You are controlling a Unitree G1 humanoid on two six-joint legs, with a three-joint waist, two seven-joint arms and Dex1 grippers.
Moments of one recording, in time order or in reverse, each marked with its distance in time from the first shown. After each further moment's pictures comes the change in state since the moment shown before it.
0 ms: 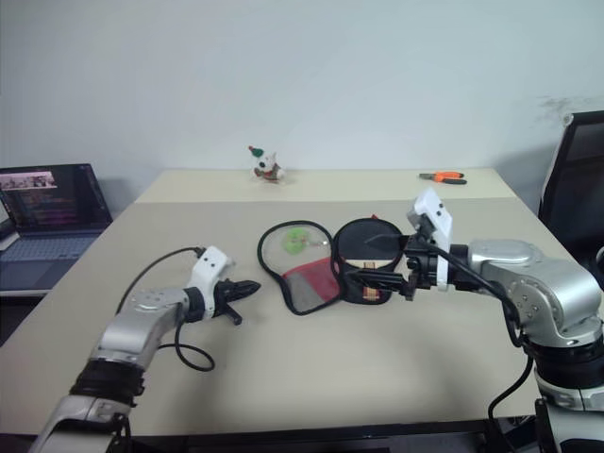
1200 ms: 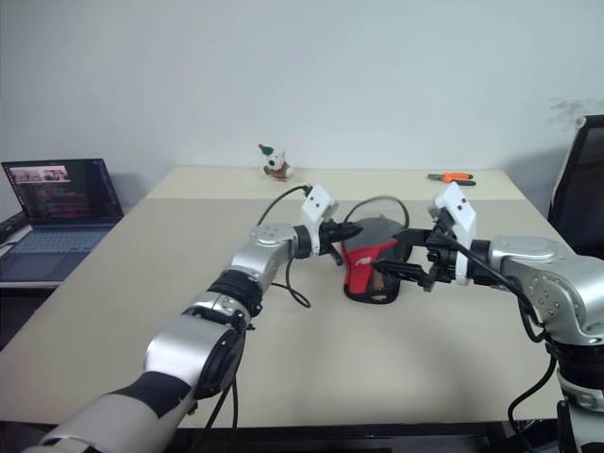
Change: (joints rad) left arm -0.583 -0.415 0.004 0.640 0.105 -0.426 -0.104; right arm 0.020 -0.090 -0.025 0.060 -0.016 -0.015 -0.069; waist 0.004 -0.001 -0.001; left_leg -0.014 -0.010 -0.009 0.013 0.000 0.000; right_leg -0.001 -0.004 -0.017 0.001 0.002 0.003
